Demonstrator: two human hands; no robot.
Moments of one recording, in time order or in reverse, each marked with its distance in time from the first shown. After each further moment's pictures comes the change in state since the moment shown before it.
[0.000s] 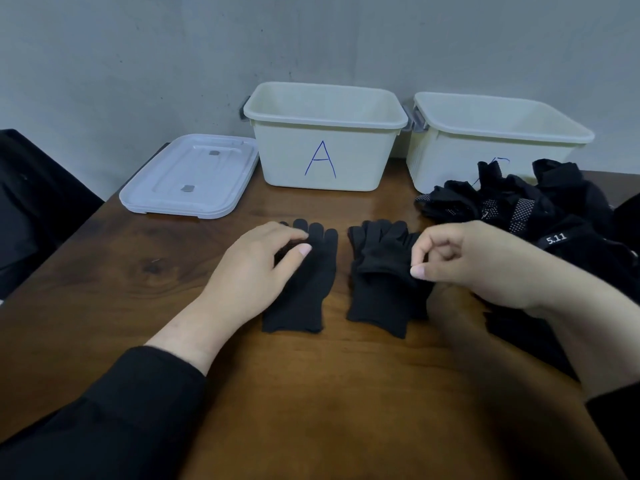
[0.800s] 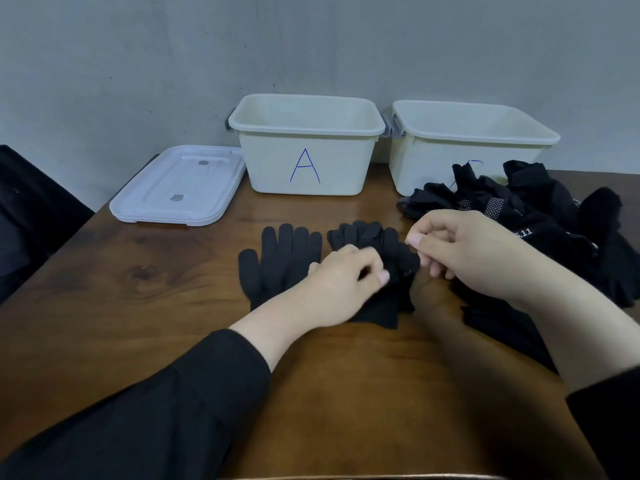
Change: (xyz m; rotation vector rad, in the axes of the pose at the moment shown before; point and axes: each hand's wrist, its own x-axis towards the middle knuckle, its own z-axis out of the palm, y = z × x) left_hand 0.019 0.094 0.050 -0.137 -0.470 -0.005; right_hand -0.018 -0.006 -0.005 -0.033 0.241 0.069
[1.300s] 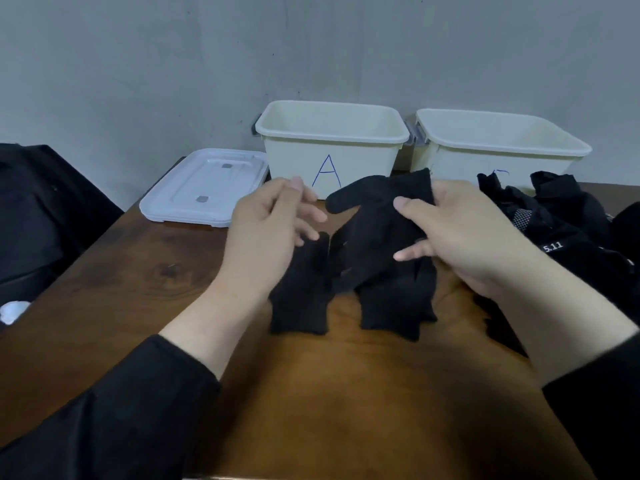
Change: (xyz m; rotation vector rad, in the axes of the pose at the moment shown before) left_hand -0.038 -0.012 -0.077 -0.619 0.732 -0.094; right_hand 0.026 -0.053 0.024 0.538 0.033 0.007
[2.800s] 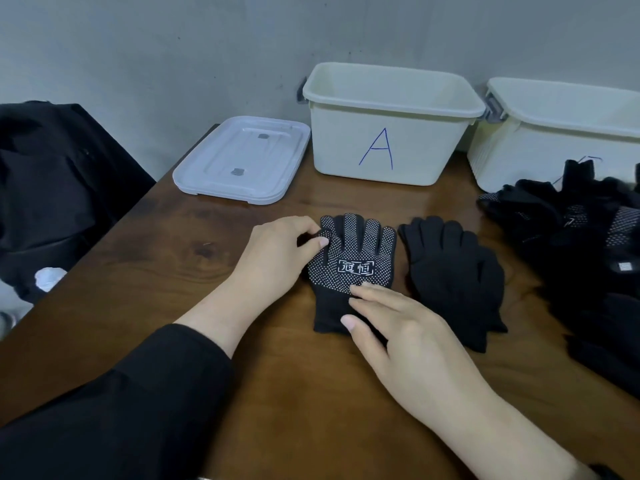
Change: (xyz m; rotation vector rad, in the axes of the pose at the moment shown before) left_hand 0.026 -0.107 -0.056 0.693 -0.222 0.035; right_hand -0.046 0.091 0.114 -0.766 -0.031 -0.474
